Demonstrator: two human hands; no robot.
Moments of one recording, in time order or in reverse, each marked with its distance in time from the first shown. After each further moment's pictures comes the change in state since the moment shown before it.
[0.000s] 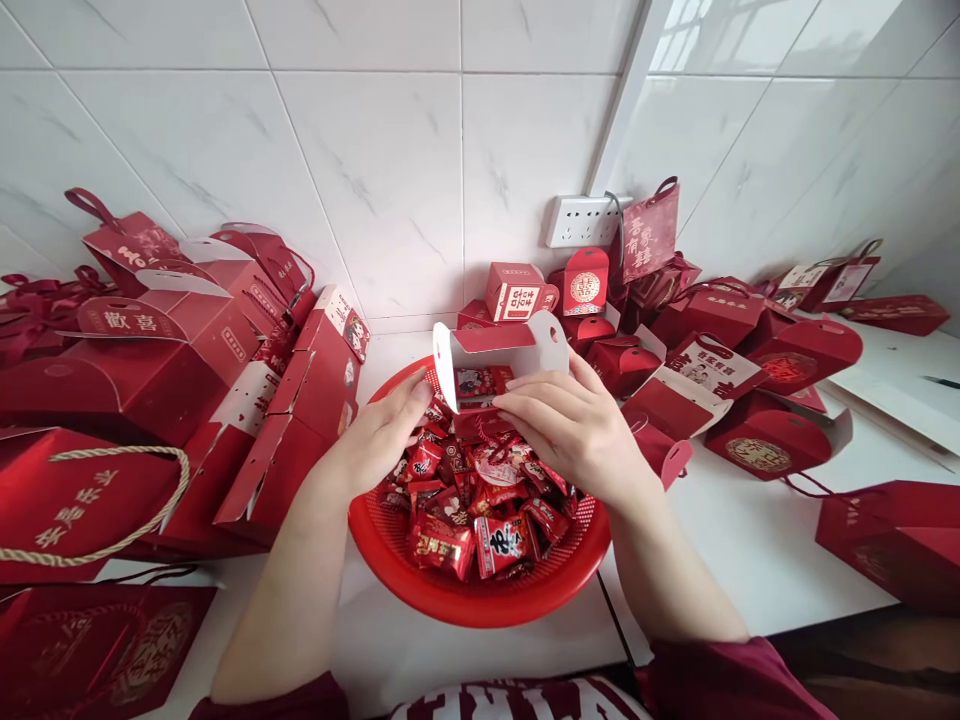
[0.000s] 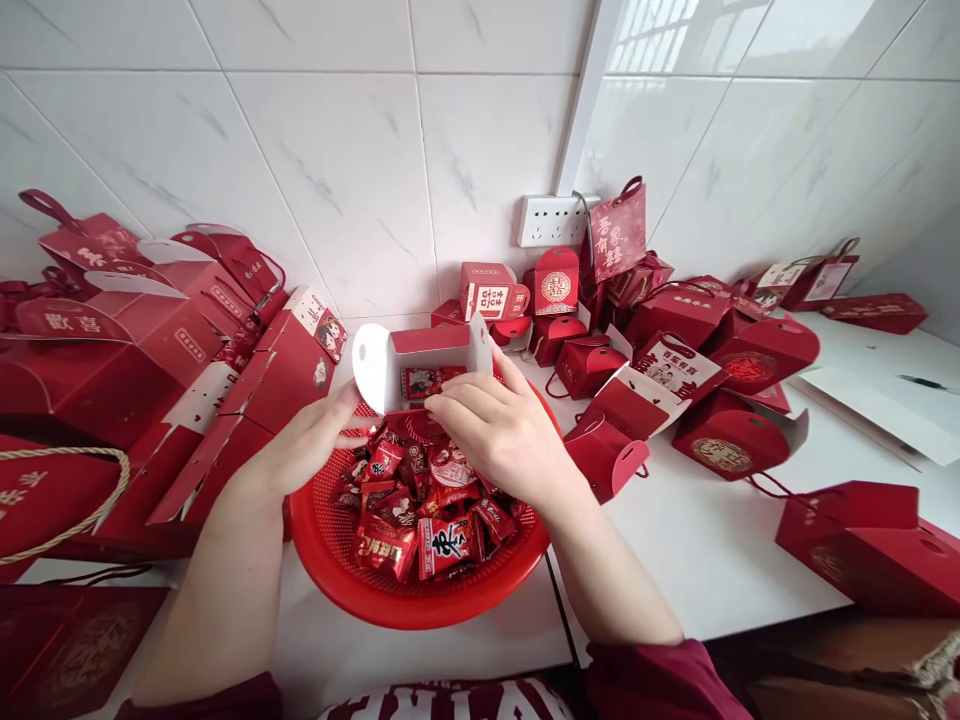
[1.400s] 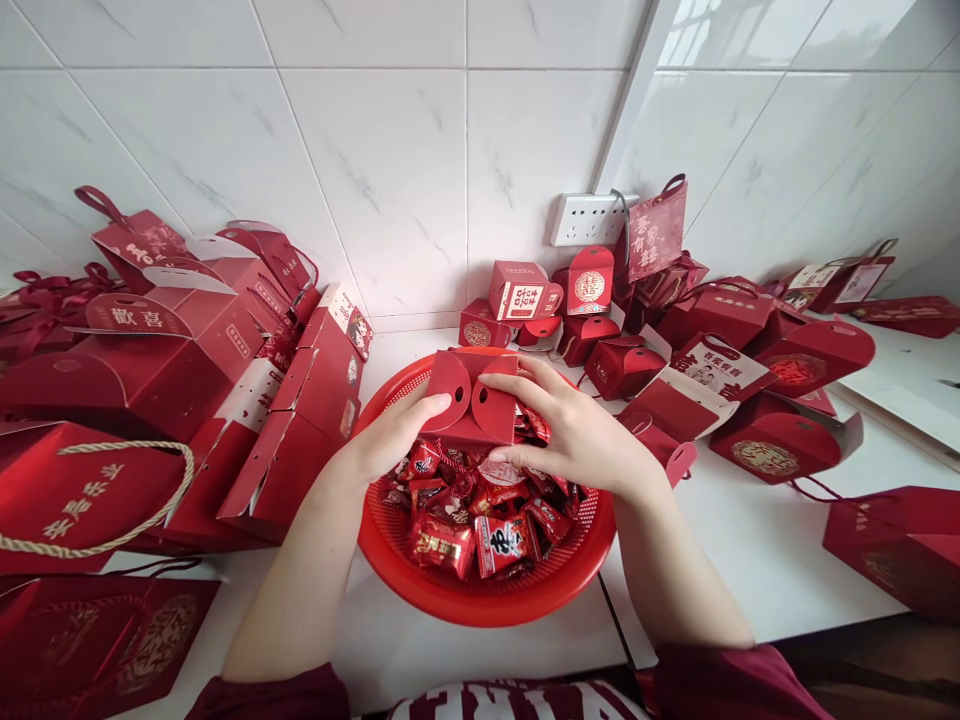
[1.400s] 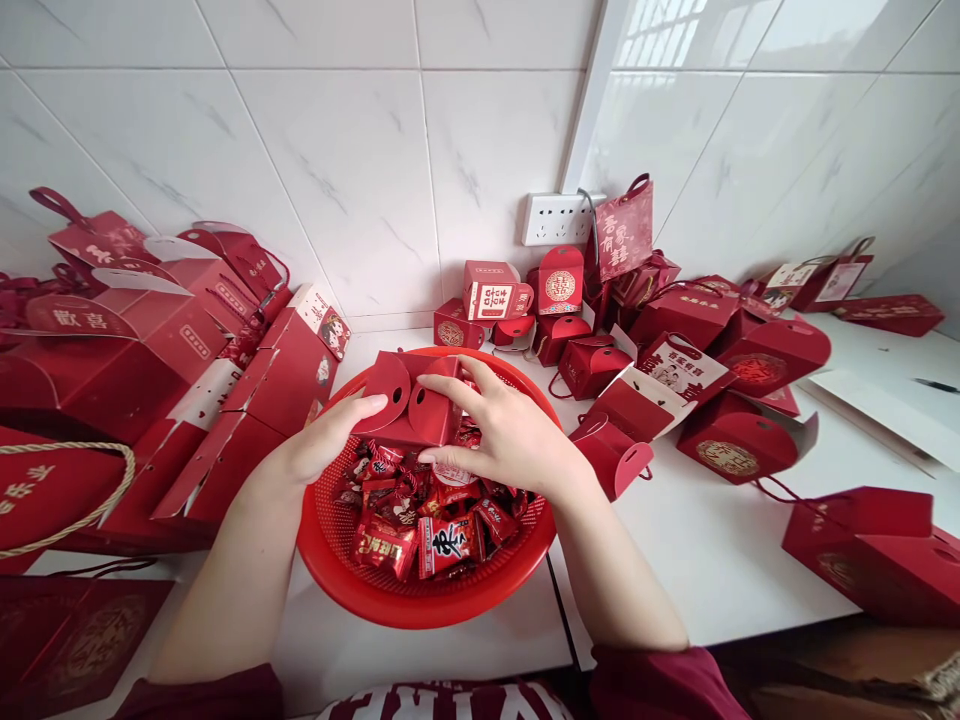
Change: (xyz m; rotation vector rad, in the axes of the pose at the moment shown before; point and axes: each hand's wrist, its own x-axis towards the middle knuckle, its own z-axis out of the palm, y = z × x) left_hand 0.011 0.005 0.014 -0.284 -0.136 -0.138; right_hand -0.002 0.009 -0.001 0.244 -0.374 0.331
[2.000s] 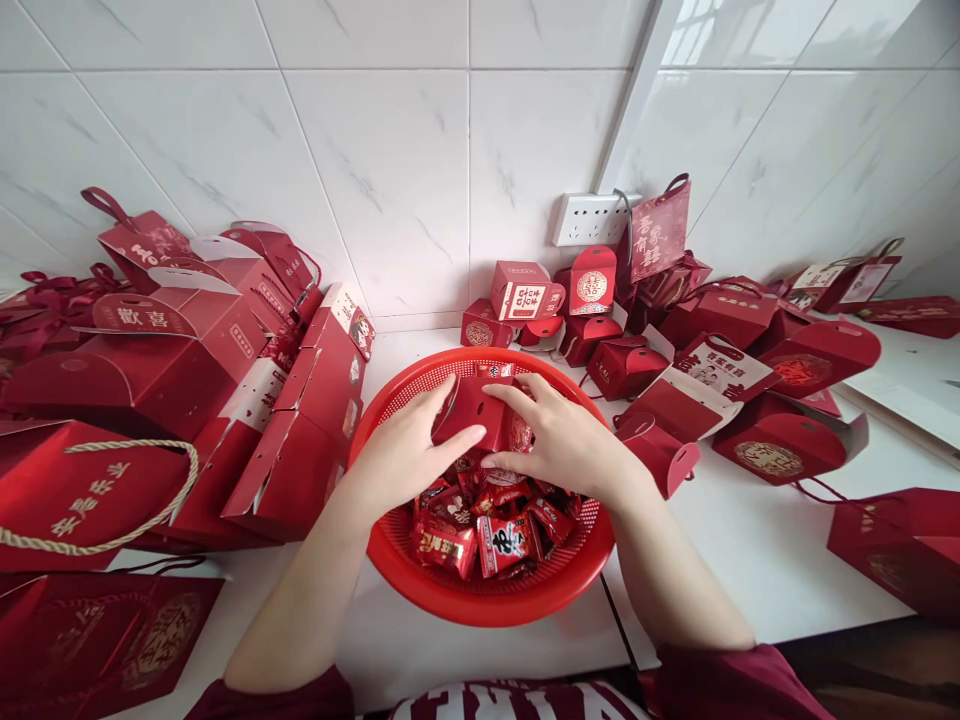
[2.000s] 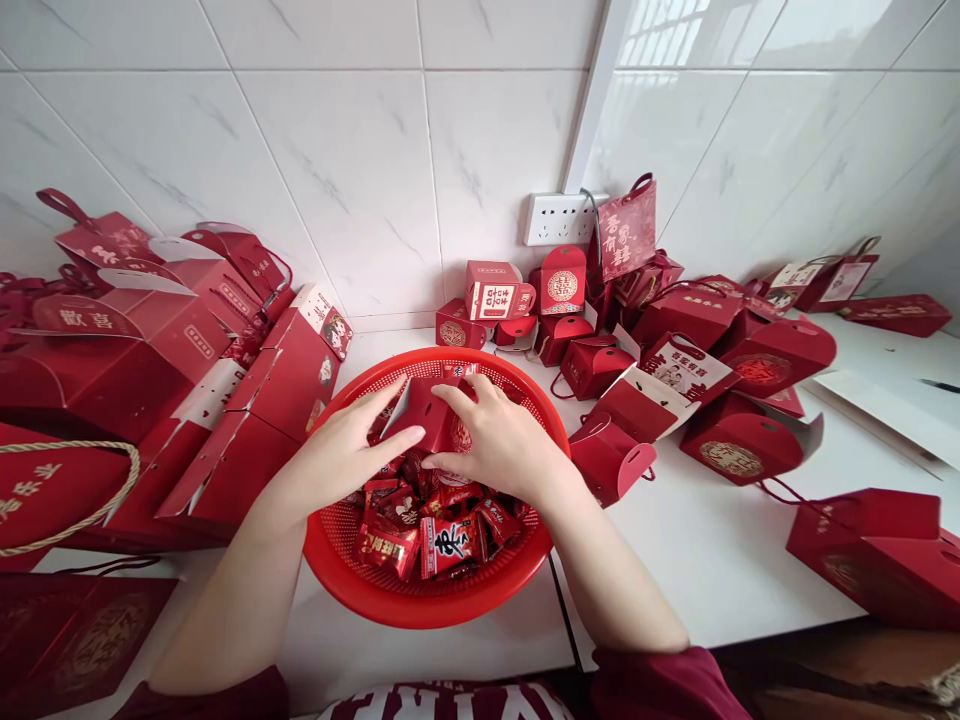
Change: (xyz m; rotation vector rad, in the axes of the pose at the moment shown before) left_hand -0.019 -0.002 0.013 0.804 0.171 0.075; right_hand 0.001 -0.002 0.018 -0.165 -0.093 0.167
